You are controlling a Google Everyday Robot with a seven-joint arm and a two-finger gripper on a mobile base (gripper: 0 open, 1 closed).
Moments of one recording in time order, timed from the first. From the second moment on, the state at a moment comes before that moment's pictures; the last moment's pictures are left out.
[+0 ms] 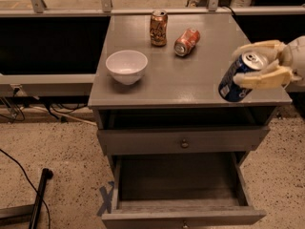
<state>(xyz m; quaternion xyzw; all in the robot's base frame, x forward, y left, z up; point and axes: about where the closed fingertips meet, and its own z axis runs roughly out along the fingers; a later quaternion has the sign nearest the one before) 0.502 -0.197 0.973 -0.55 0.55 0.32 0.53</state>
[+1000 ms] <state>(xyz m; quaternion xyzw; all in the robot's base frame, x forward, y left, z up) 0.619 -0.188 0.957 -0.42 0.64 0.26 0.59</state>
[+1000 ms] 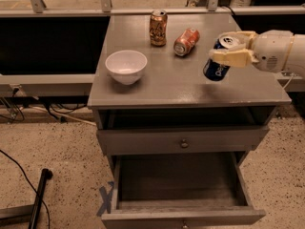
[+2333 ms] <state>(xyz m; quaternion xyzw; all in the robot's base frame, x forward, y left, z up) 0.647 -0.195 0.901 -0.40 0.69 0.23 0.55</state>
